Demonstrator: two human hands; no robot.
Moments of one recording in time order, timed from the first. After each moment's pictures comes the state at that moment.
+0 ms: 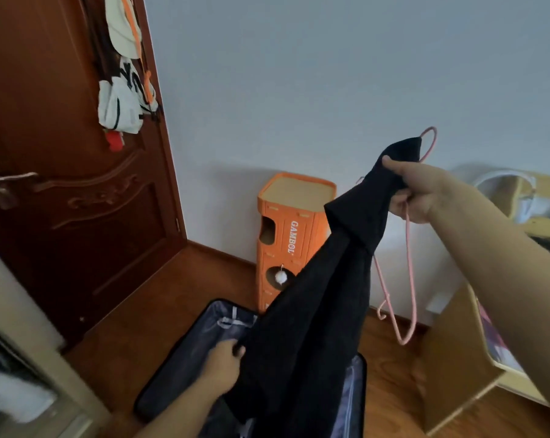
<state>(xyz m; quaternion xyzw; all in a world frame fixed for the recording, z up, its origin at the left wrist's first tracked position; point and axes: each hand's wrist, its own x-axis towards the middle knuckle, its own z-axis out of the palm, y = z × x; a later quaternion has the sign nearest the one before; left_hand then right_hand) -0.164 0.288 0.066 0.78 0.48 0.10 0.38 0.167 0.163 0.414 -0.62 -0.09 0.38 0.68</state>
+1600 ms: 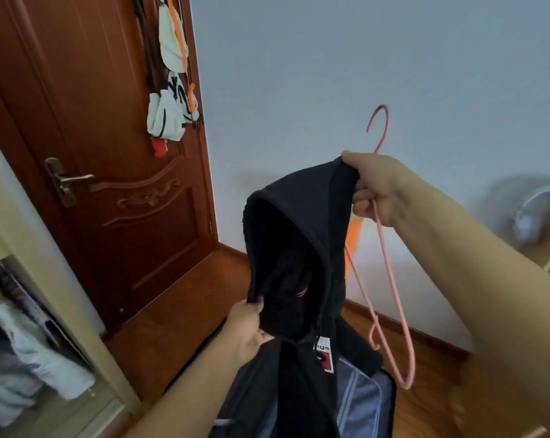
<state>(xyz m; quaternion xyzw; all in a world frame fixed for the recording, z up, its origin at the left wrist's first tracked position) -0.139 0.267 0.206 0.37 0.48 0.27 0.75 0.049 0.209 0.439 -0.67 -0.25 0.36 0.60</state>
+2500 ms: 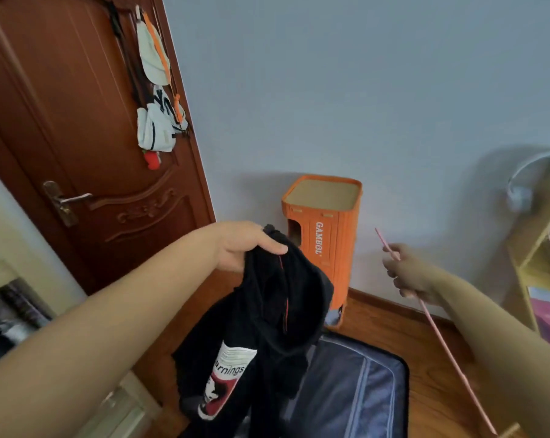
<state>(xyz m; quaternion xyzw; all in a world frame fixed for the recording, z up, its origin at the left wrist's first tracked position) -0.123 0.291 0.370 0.64 0.39 -0.03 0.66 0.159 0.117 0.252 -0.80 -0.26 0.33 0.43</state>
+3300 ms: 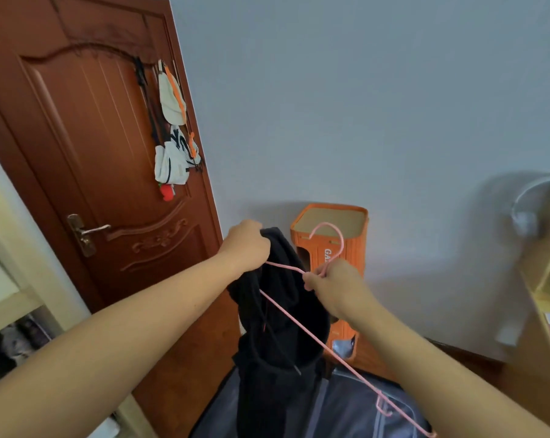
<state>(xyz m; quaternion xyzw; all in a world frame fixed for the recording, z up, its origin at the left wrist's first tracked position) -0.125 0.297 0.384 0.84 0.44 0.21 0.23 -0.009 0.154 0.333 -0.78 -0.43 0.20 0.41</state>
